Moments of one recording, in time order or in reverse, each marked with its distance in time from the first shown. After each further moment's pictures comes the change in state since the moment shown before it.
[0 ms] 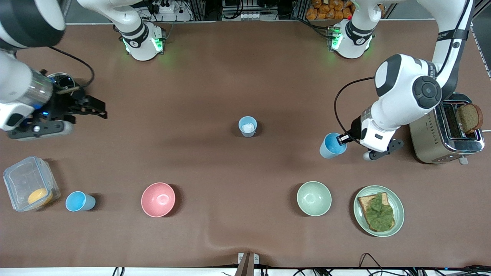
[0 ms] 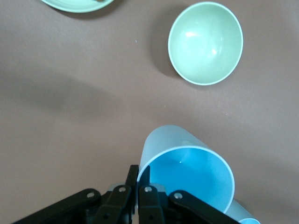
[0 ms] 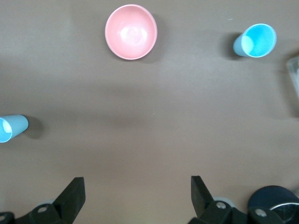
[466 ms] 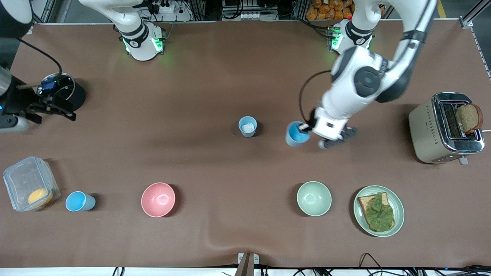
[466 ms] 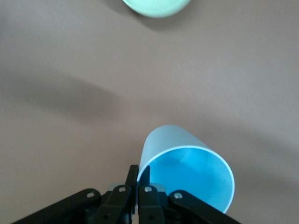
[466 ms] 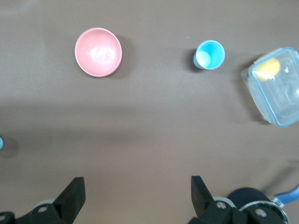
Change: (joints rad) left arm -0.239 0.028 -0.008 0.034 0.000 0.000 -0.242; right arm -0.119 -0.104 0.056 -0.085 -0.082 0.071 -0.022
